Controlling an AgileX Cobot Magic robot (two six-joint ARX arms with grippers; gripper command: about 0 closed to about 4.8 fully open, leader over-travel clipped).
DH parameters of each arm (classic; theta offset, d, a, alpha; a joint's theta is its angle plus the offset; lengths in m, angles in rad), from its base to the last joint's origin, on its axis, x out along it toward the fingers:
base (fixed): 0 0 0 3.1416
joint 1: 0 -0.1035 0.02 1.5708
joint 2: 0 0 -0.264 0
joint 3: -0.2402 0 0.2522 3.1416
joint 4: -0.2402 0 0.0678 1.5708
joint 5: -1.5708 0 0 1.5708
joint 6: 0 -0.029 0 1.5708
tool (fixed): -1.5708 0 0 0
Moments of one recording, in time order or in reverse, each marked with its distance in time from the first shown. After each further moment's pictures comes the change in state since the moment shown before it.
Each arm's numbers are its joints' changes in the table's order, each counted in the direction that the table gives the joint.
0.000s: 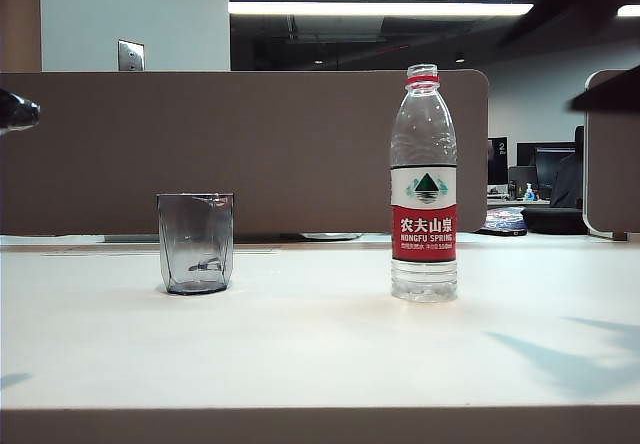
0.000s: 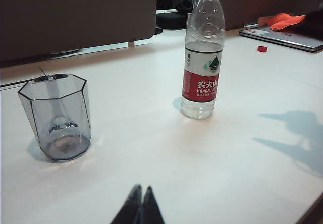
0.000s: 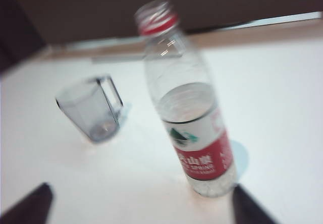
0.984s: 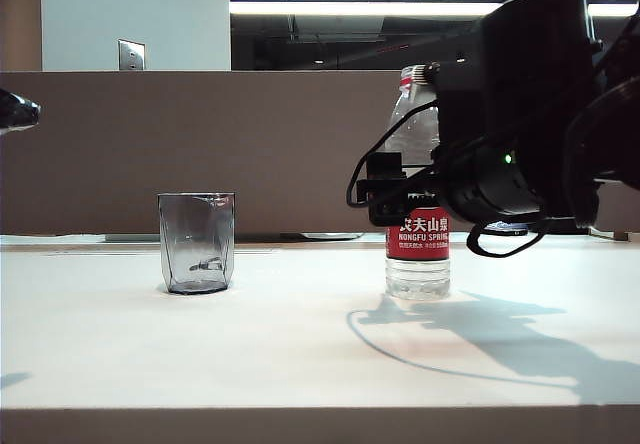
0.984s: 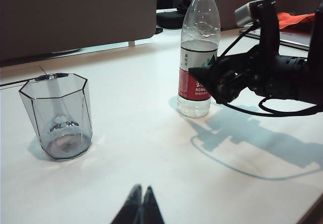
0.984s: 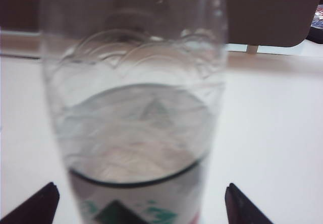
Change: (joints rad) left arm 0.000 0.000 0.000 0.000 0.000 0.000; right arm -0.218 1.035 -0.246 0.864 0.613 0.224
